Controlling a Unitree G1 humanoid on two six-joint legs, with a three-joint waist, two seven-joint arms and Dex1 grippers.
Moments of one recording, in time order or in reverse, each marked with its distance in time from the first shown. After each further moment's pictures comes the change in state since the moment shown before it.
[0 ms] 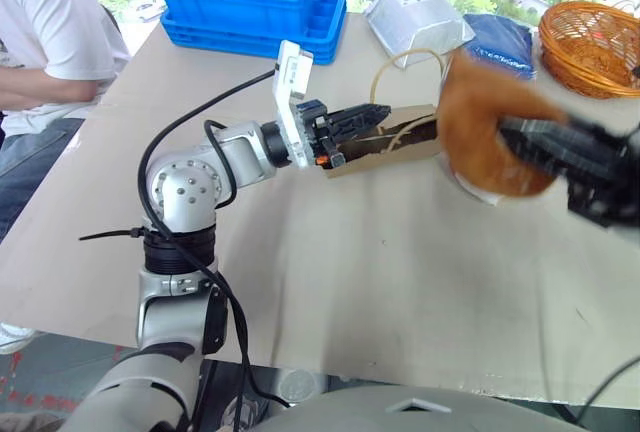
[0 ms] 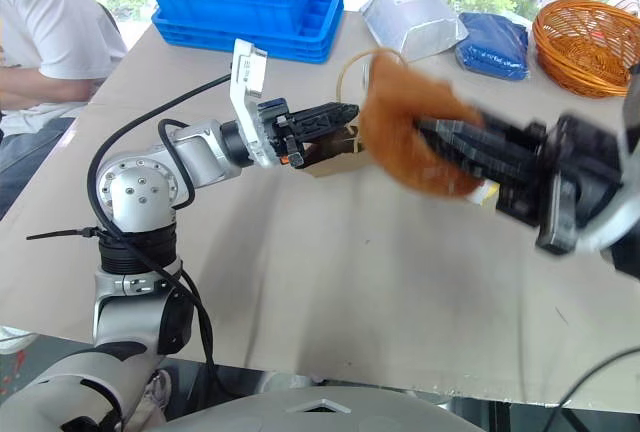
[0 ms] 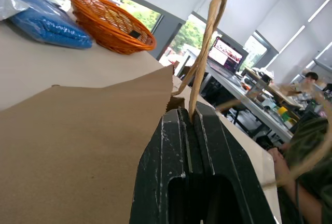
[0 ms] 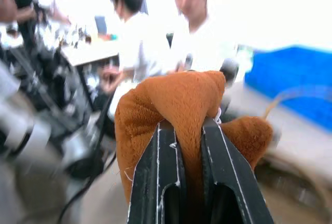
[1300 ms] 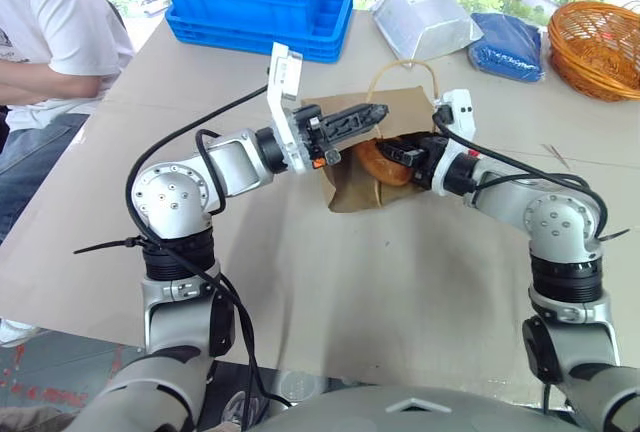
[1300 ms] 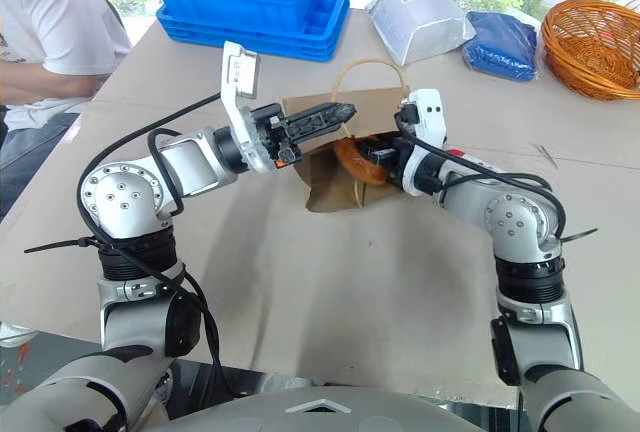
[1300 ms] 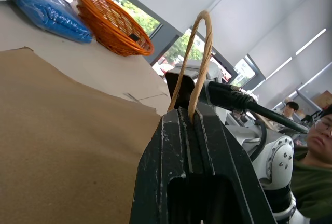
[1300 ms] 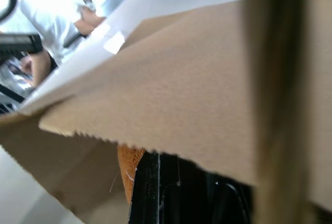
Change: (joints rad) left arm 0.027 -0.044 0.115 -0.011 -0.248 0.118 0.230; right arm -0.274 0.690 0.411 0.507 -0.689 0.439 -0.212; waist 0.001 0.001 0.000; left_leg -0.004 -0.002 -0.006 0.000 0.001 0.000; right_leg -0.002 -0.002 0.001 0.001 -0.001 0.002
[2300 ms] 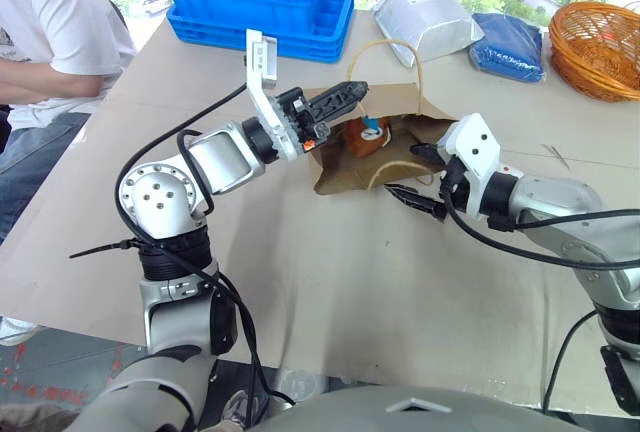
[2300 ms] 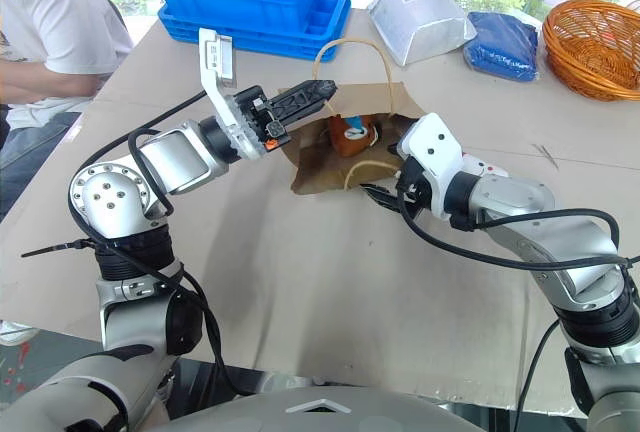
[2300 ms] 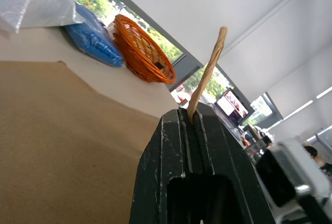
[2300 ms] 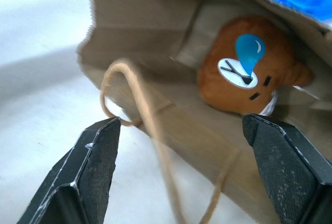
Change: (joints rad) left arm -0.001 -0.010 0.059 0.024 -0.130 -0.052 0.228; right arm 0.153 -0.365 0.122 -0.353 -0.278 -0.202 0.428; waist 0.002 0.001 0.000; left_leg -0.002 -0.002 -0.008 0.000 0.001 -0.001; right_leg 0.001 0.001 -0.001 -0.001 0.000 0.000
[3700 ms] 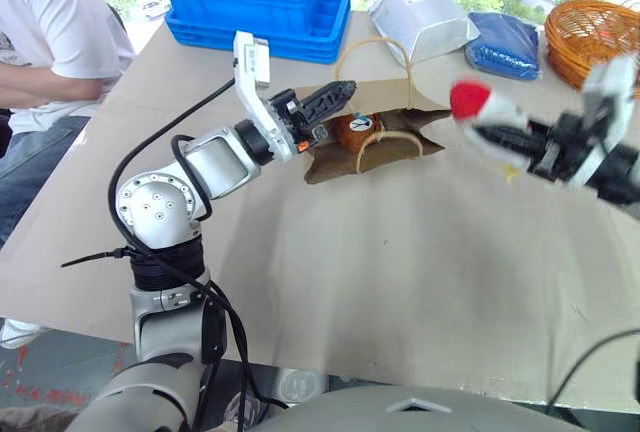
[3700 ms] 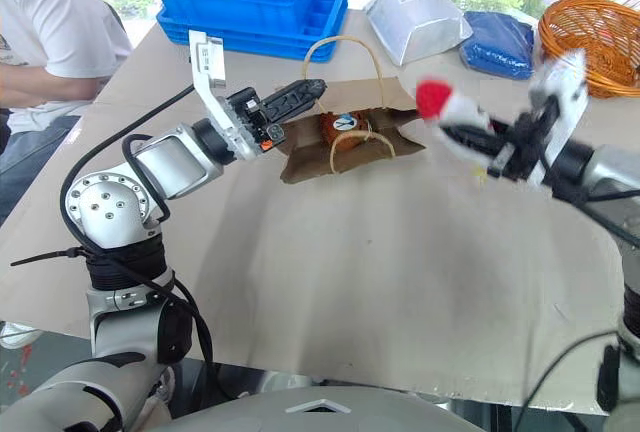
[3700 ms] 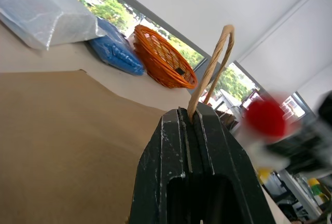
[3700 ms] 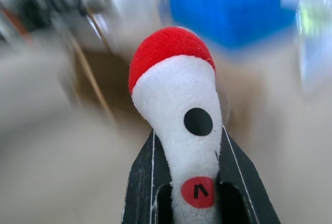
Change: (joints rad) left arm 0.042 0.040 -0.050 -0.062 0.083 -0.093 -0.025; right arm -0.087 -0.067 -0.395 0.099 0.203 0.002 0.121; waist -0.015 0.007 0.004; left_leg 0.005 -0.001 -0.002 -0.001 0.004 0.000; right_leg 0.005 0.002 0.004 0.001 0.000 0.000
